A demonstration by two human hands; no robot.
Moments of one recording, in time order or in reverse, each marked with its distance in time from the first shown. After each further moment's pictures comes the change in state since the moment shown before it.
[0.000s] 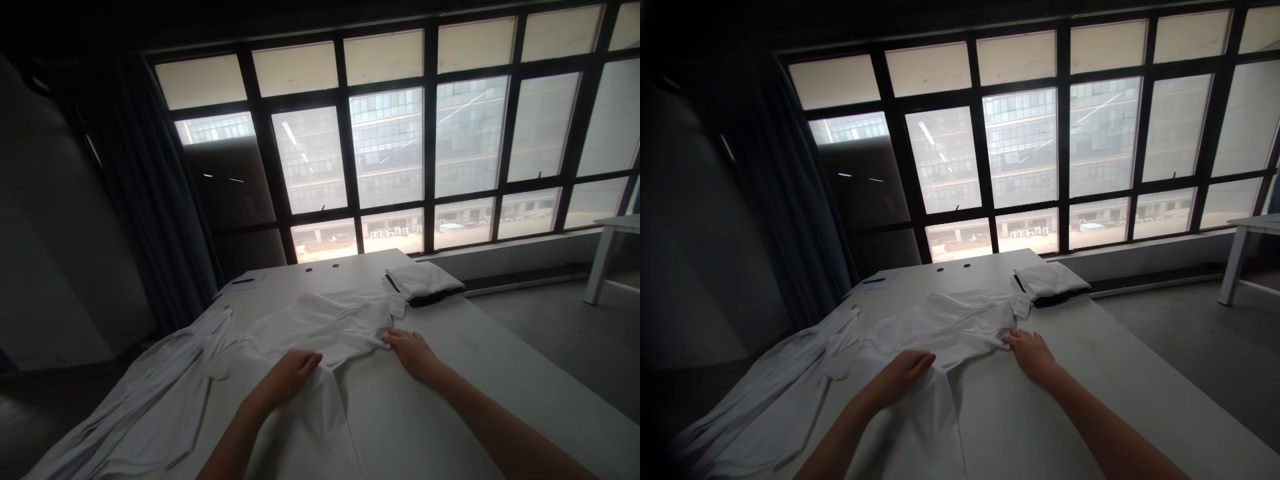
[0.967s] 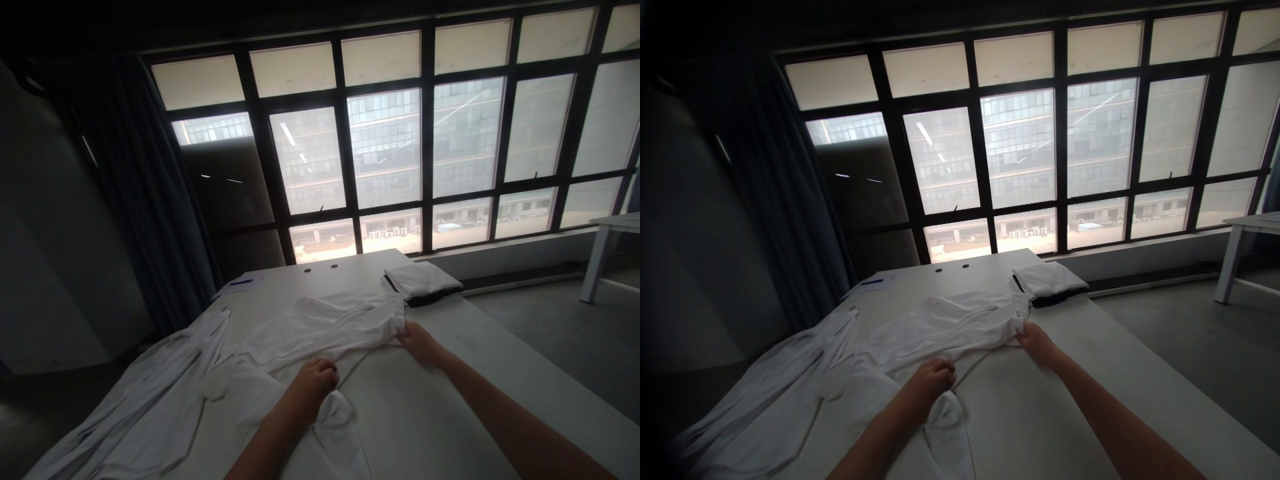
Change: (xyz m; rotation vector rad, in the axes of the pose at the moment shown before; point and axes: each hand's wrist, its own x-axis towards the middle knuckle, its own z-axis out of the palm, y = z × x) left_hand 0.021 -0.009 0.073 0.001 0.123 0.299; right_hand 0.011 0.015 -0.036 0.503 0.154 0.125
